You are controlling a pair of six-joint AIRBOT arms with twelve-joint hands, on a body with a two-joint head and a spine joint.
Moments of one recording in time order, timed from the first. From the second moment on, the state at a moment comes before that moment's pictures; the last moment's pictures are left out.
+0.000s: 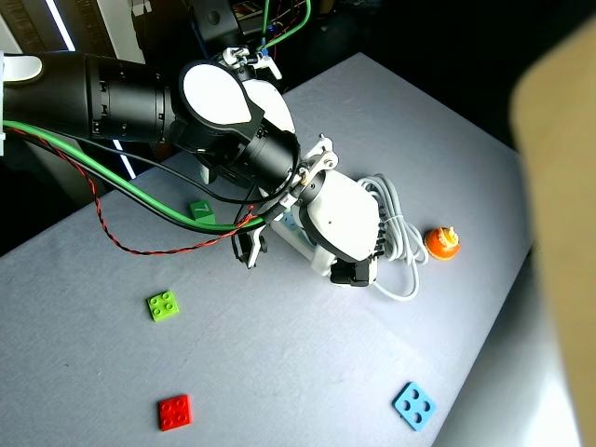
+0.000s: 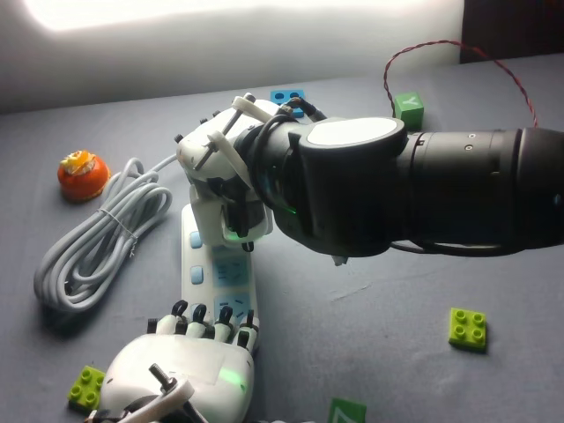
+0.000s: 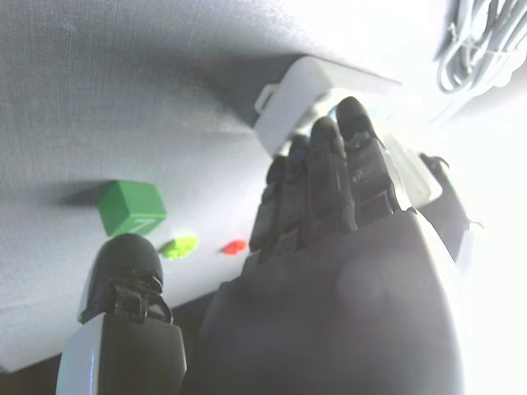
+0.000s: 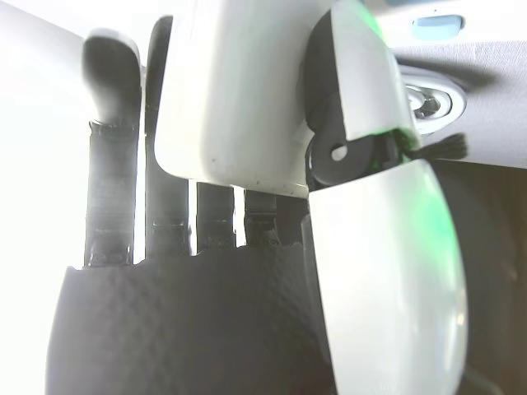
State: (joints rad) left arm 0.54 -1.17 0.42 -1.64 -1.29 2.33; right arm -0.17 -1.71 1.32 -1.23 -0.57 0.23
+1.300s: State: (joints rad) left arm 0.54 -1.17 0.41 -1.64 -1.29 2.33; right arm -0.17 -1.68 1.32 -1.21 -0.52 0.23
